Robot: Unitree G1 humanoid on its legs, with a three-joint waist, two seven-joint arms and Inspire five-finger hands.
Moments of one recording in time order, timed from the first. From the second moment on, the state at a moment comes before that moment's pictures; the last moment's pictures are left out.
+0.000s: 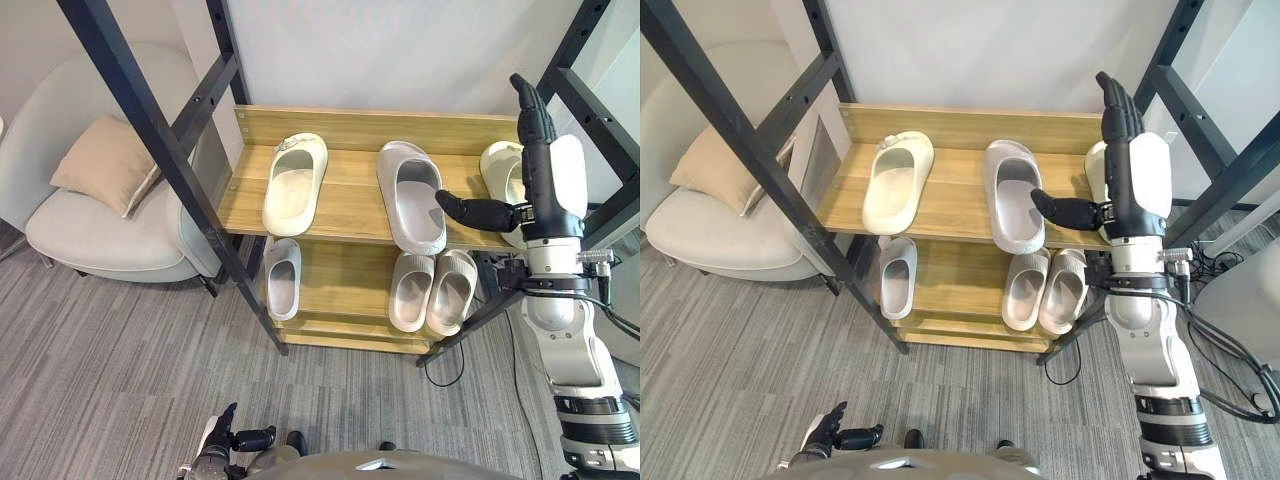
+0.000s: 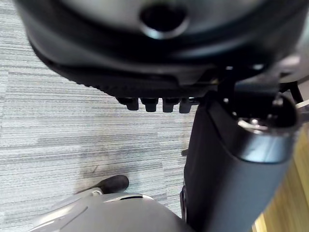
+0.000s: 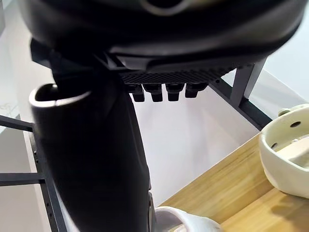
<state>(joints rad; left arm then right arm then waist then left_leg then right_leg) 0.16 0.19 -0.09 1.04 0.05 -0.10 0.10 -0.10 -0.48 -0.11 -0.20 -0.47 -0.14 -0.27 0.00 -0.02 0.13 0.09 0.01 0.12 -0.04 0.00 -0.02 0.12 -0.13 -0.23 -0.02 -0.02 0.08</state>
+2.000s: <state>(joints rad) 0.16 0.20 -0.09 1.02 0.00 -0.10 0.08 -0.44 -0.52 0.04 0.27 -0.27 -0.13 -0.22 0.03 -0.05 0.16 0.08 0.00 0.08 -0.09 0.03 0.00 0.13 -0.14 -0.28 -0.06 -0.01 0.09</state>
